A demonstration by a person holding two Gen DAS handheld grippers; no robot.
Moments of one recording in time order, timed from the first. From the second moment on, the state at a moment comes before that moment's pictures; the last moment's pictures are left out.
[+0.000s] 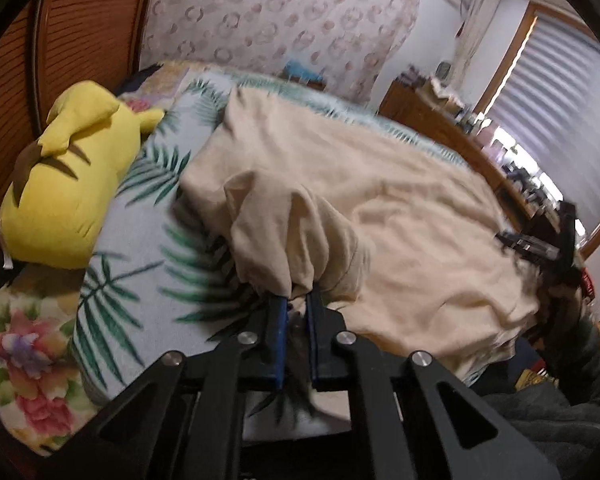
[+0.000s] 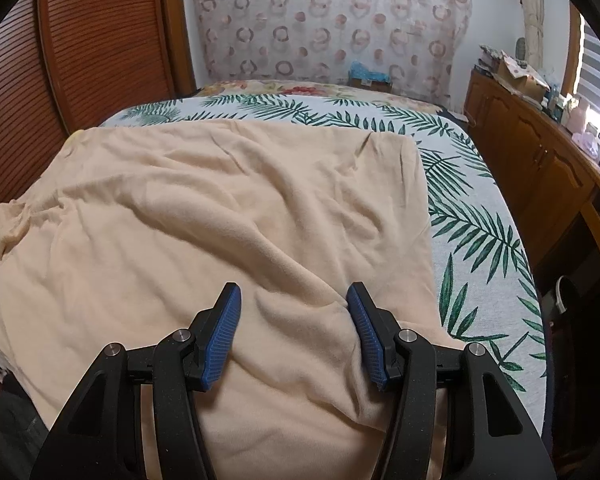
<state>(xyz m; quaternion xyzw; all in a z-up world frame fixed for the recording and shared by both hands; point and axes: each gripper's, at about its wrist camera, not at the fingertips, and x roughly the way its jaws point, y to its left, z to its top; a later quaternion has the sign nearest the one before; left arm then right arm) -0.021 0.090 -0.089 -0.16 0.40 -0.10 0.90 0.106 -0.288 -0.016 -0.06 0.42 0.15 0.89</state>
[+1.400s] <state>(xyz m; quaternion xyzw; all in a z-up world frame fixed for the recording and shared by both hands) 0.085 -0.122 0.052 0.01 0.33 -0.28 0.90 0.059 -0.356 0.032 0.01 0.38 0.15 0.91</state>
